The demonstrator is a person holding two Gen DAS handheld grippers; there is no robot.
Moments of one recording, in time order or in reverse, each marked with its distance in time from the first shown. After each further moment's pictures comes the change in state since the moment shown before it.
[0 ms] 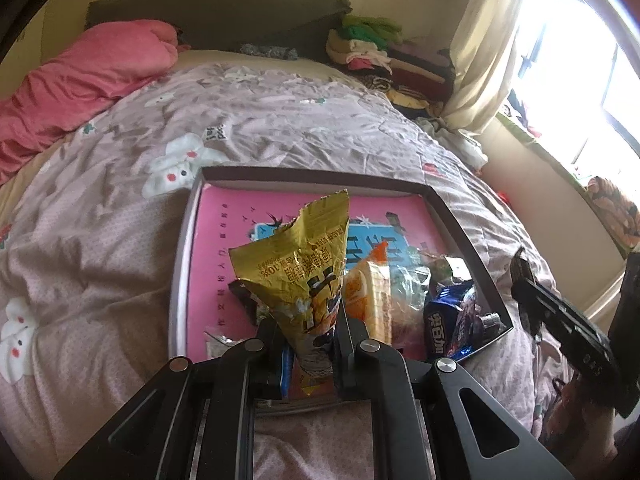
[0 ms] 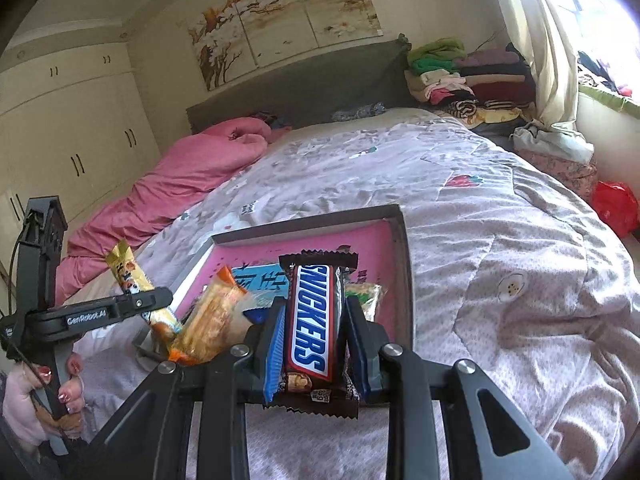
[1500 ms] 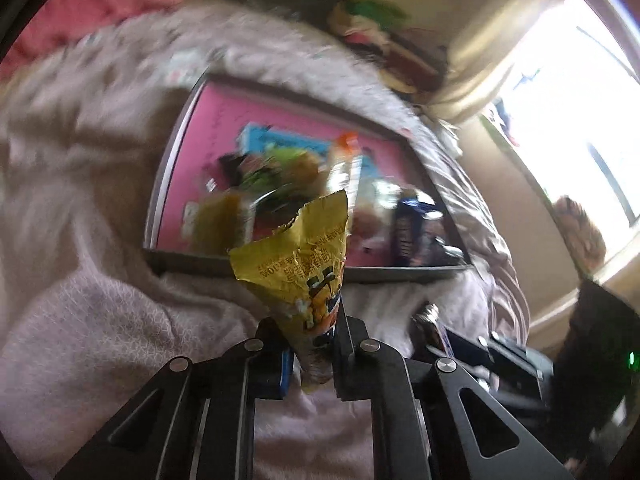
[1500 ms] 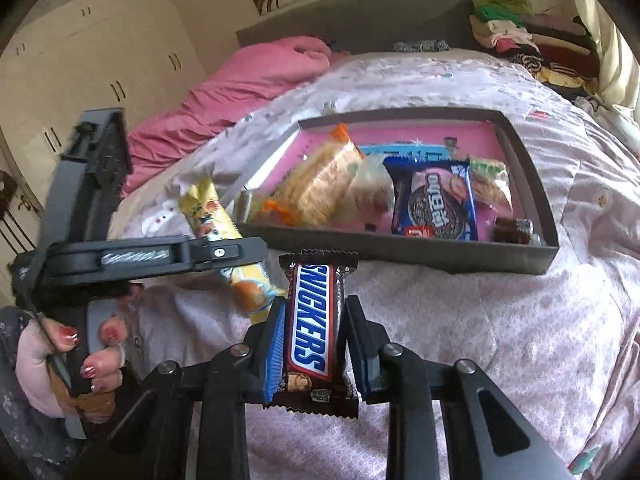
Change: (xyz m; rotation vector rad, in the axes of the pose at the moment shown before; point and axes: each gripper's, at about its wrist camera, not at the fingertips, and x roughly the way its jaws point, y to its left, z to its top) left arm -0.019 0.009 -0.061 -0.130 0.101 -0.170; right arm 0.004 0.077 -0.066 -0.109 0.277 0.162
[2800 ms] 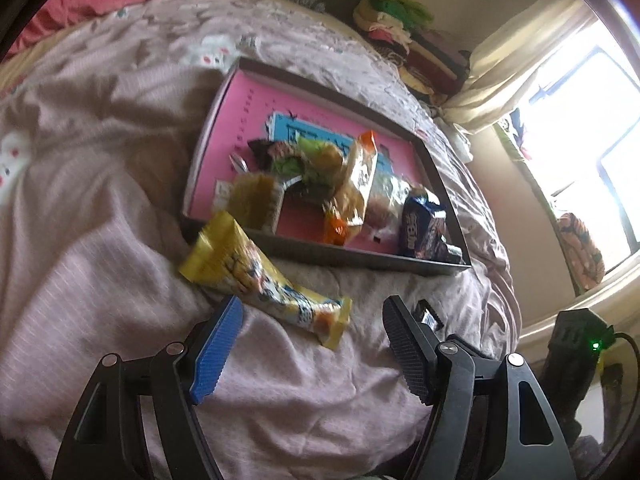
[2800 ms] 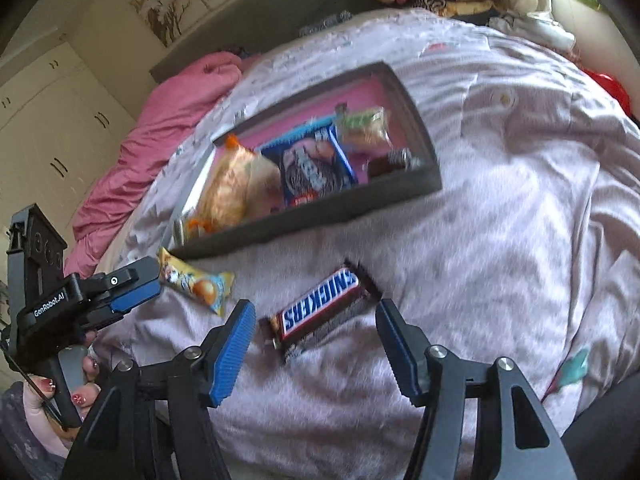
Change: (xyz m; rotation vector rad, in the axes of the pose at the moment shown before) left arm -0.013 0.016 -0.008 -0.140 0.065 0.004; right arm -0.028 -0.053 -0.025 0.355 0.040 -0.086
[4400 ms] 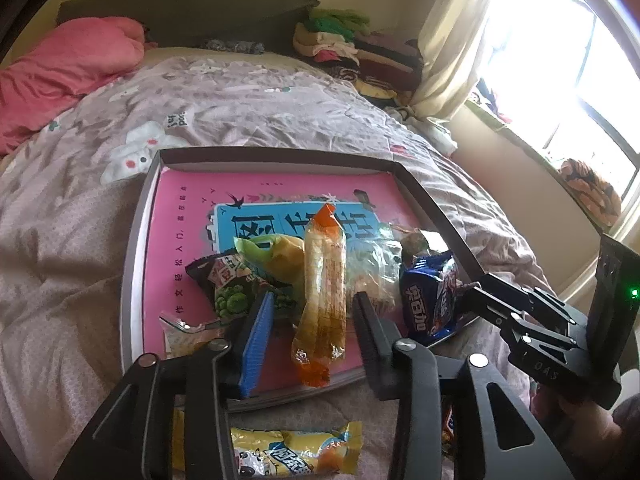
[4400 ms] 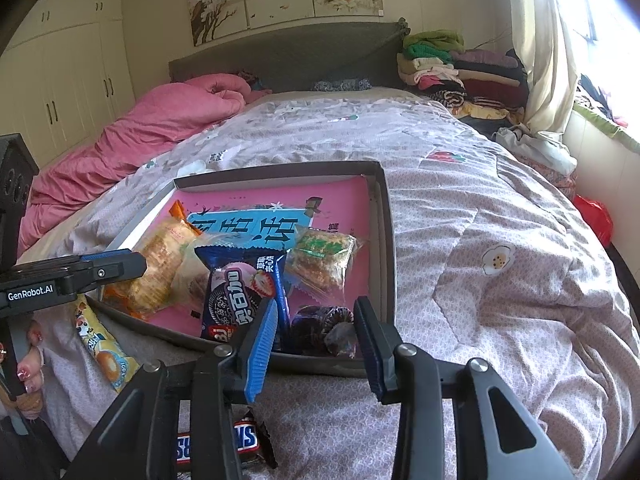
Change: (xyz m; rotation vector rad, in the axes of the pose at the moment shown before) left arm 0.040 -0.038 0.054 0.317 -0.149 0.054; right arm 0.025 -0.004 0.066 -0.308 -0.236 -0.197
